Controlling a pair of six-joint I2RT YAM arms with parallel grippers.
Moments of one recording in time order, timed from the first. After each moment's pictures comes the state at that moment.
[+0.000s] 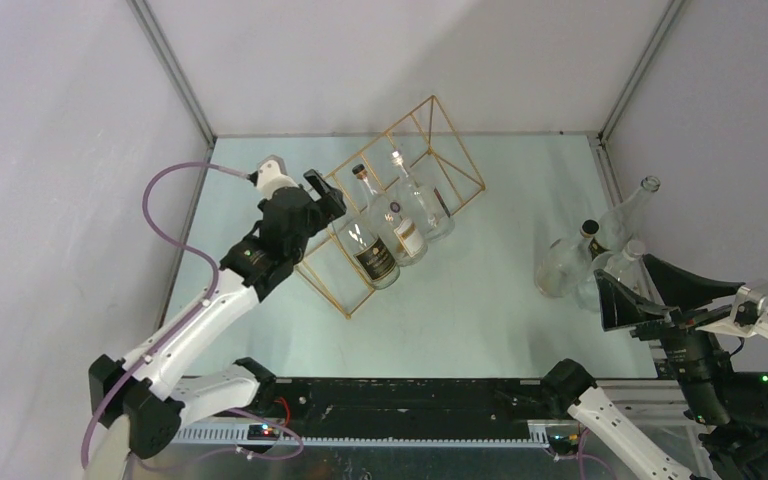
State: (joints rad) left arm -0.57 1.07 0.95 -0.27 -0.50 -0.77; right arm 0.64 0.17 1.13 -0.67 0.30 0.13
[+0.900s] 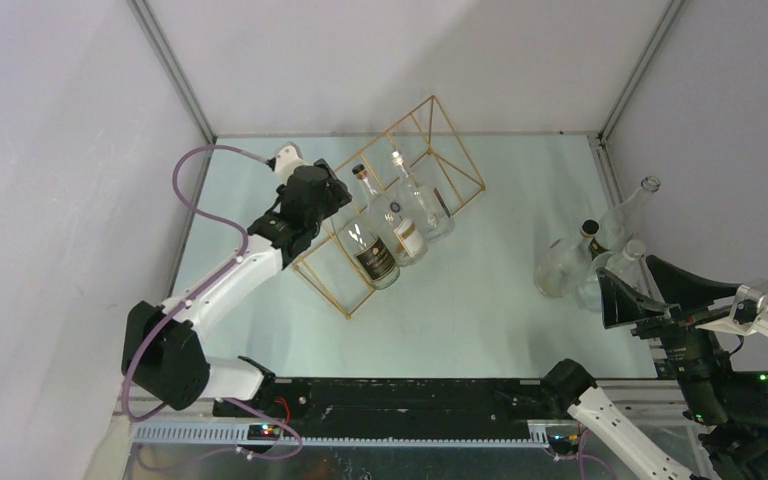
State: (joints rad) left arm -0.49 1.32 1.04 -0.20 -0.45 -0.78; right arm 0.64 0.17 1.13 -0.69 0.35 0.13
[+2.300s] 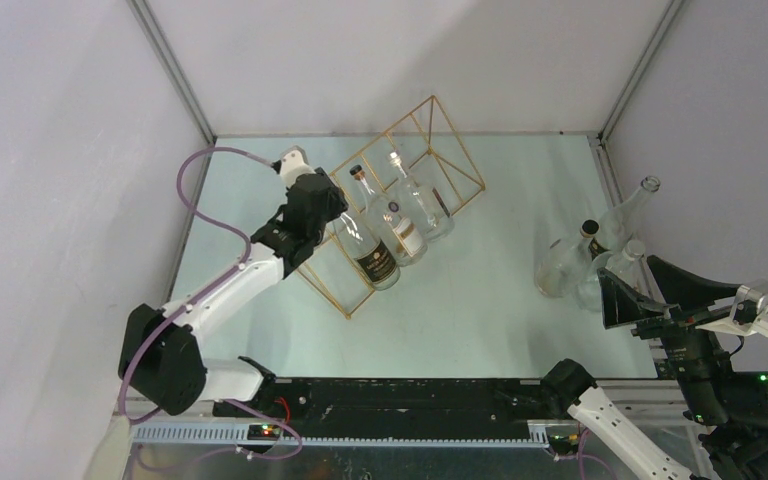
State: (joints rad) left arm -0.50 1.32 0.97 -0.08 -0.47 -0.72; right arm 0.64 0.17 1.13 -0.69 0.35 0.12
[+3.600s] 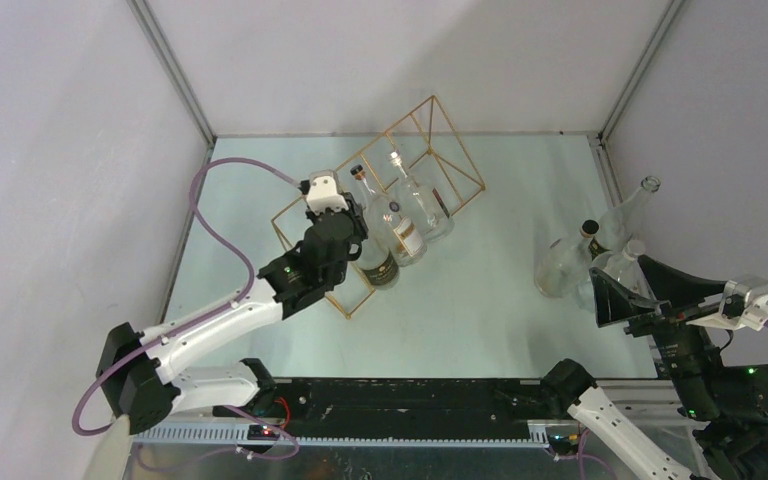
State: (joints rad) left arm -0.85 1.15 0.88 0.02 -0.79 -0.47; right arm 0.64 0.17 1.11 -0.69 0.34 0.15
